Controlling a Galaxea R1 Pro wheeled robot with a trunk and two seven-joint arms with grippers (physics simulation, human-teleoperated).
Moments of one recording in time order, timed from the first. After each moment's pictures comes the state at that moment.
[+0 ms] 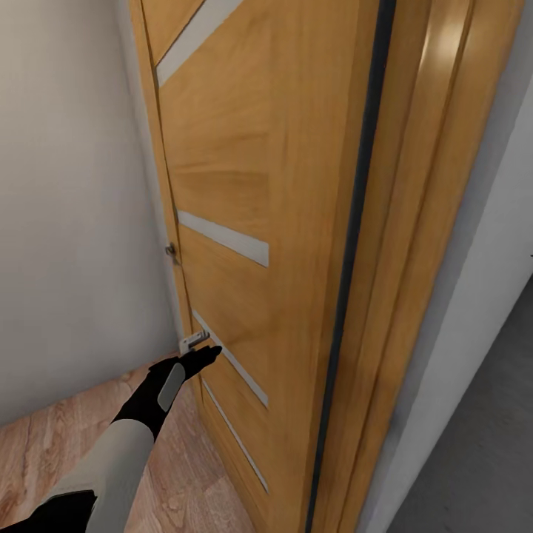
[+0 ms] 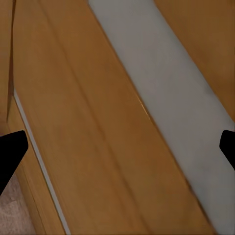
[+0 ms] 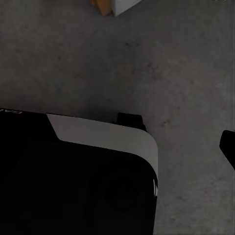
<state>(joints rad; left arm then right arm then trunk) -0.79 -0.08 0.15 -0.65 0.33 0.40 0.01 -0.11 0.00 0.02 -0.05 0.10 -0.17 0.00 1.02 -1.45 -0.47</state>
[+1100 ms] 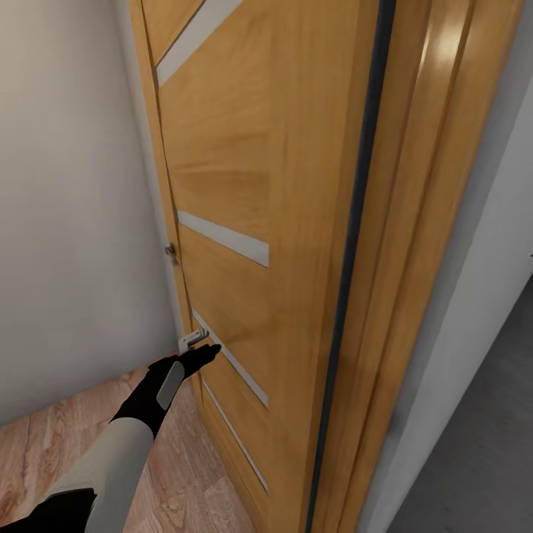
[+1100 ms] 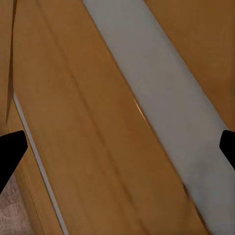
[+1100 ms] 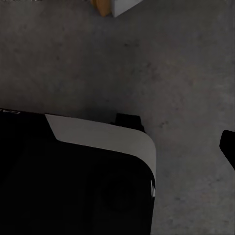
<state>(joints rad) -0.80 -0.08 0.15 -0.65 0.34 0.40 0.00 -0.11 0.00 0.02 -0.06 0.11 -0.17 0.00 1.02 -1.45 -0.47</state>
